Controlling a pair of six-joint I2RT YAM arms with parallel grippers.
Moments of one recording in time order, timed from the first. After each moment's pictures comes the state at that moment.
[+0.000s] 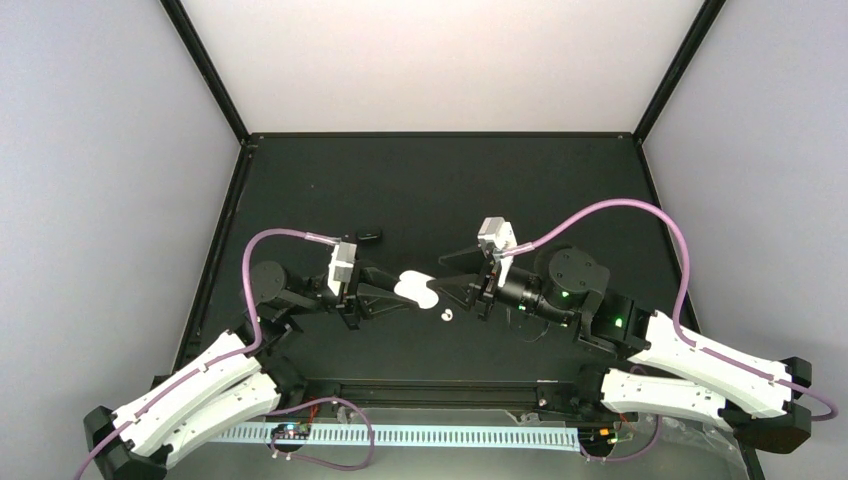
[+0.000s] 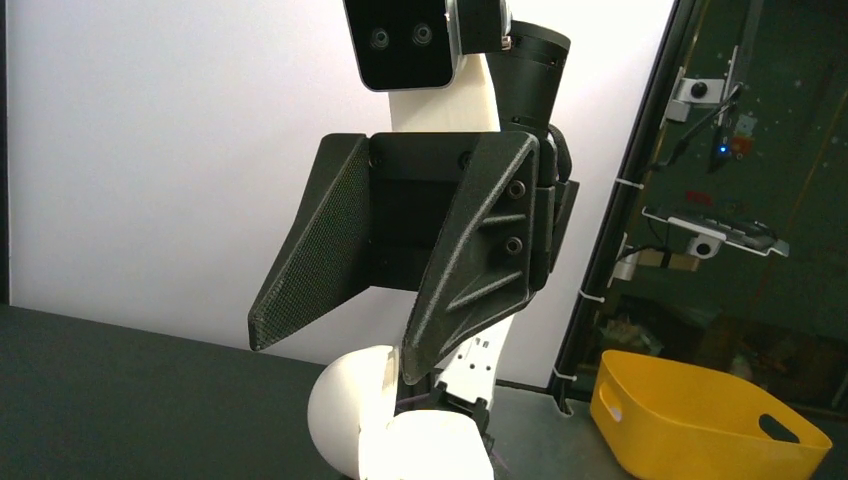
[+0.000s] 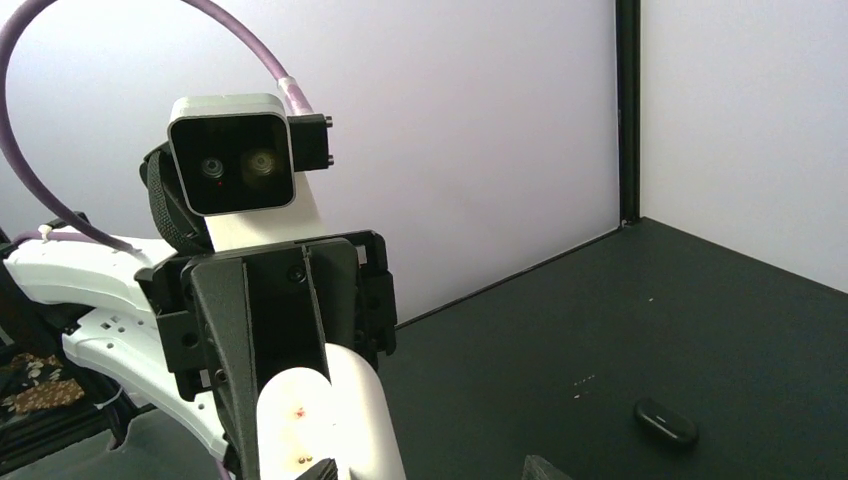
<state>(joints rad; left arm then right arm) -0.76 0.66 0.57 0.40 0.77 -0.44 1.17 0.84 0.94 -0.12 -0.02 0.25</state>
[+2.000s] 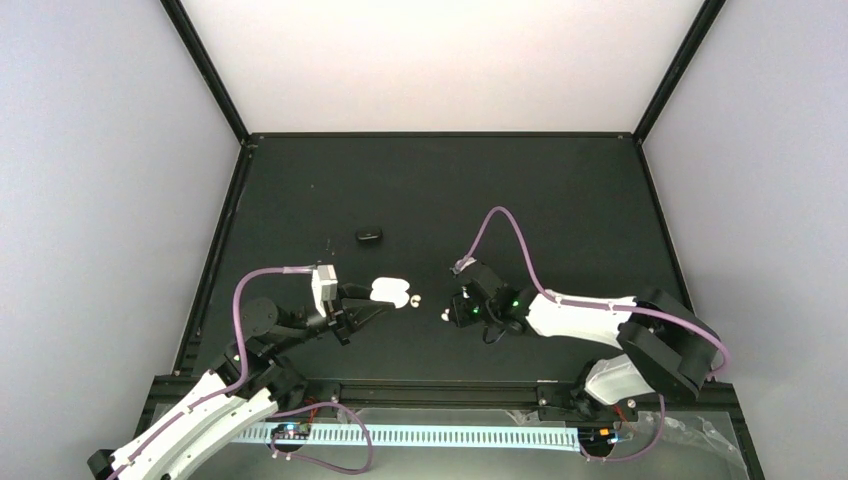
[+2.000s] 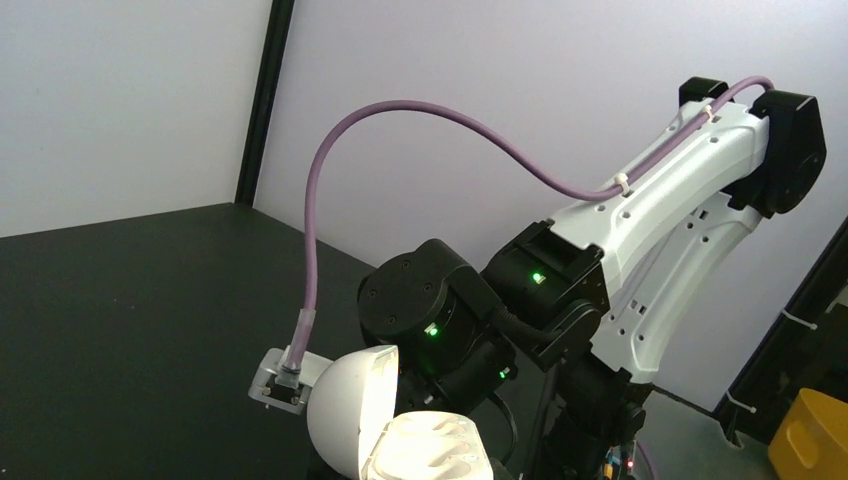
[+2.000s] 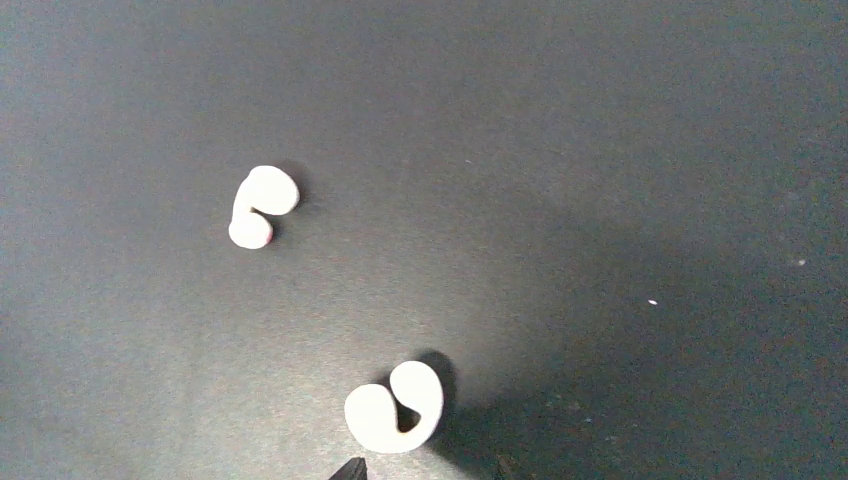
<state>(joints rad) -0.76 0.27 0.34 0.05 0.39 -0.39 0.94 1.40 0.59 -0.08 0.03 0.59</state>
